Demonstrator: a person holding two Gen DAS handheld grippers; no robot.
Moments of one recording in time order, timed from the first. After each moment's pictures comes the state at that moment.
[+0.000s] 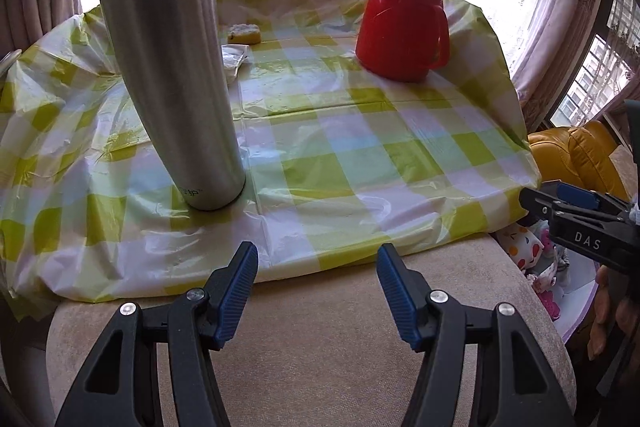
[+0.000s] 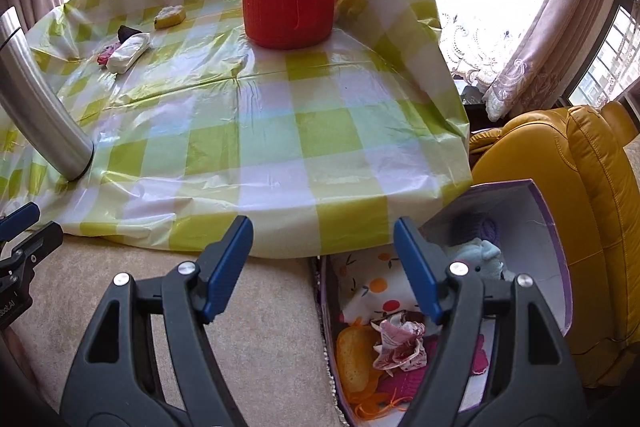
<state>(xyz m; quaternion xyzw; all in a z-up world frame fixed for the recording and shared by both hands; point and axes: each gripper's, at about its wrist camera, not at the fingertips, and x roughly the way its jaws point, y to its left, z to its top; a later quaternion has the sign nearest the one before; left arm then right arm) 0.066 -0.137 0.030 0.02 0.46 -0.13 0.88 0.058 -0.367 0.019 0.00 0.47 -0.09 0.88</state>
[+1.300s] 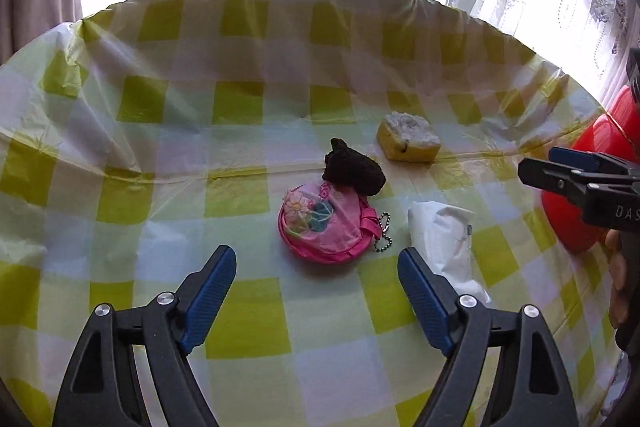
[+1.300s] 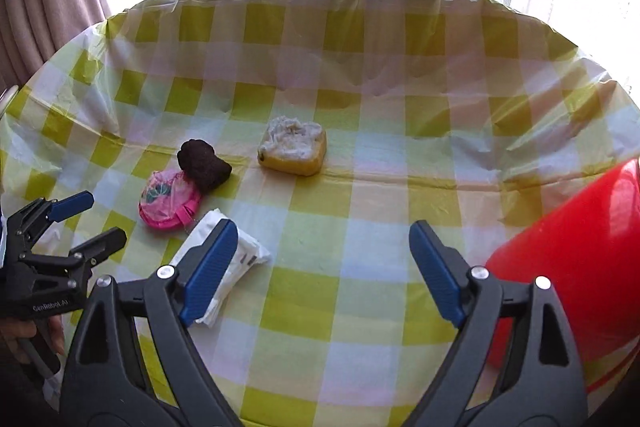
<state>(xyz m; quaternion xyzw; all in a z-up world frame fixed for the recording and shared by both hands) 0.395 0.013 0.003 0.00 0.44 -0.09 0.89 0.419 -0.188 0.031 -0.04 0.43 0.10 0.89</state>
